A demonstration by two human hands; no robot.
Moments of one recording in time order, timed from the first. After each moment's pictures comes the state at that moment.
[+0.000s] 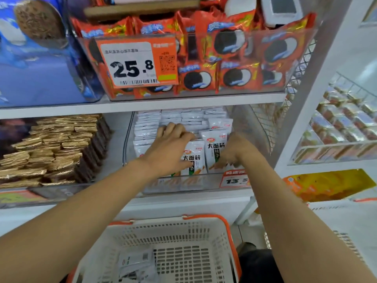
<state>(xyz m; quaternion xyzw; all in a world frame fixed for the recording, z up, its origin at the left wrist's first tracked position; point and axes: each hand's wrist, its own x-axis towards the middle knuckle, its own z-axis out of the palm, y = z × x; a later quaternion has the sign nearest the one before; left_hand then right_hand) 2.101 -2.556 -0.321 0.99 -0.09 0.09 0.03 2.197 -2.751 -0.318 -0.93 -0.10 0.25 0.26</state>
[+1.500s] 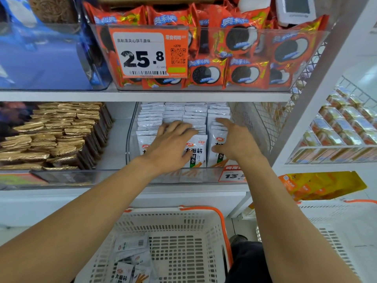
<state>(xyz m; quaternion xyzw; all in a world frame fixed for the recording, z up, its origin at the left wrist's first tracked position) 2.090 -2.559 -0.335 0.99 -0.07 0.11 0.08 2.174 -2.751 -0.299 -0.94 -0.20 0.11 0.25</state>
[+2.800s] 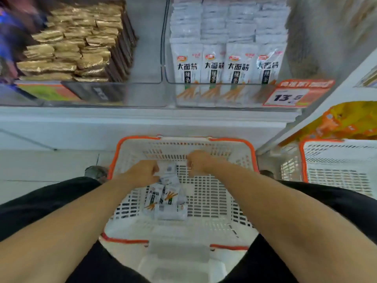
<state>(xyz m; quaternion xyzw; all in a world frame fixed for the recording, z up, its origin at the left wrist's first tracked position) 1.863 -2.492 -0.519 0.89 0.19 -0.33 0.25 1.999 -2.665 -0.519 -0.82 -0.35 0.45 0.05</state>
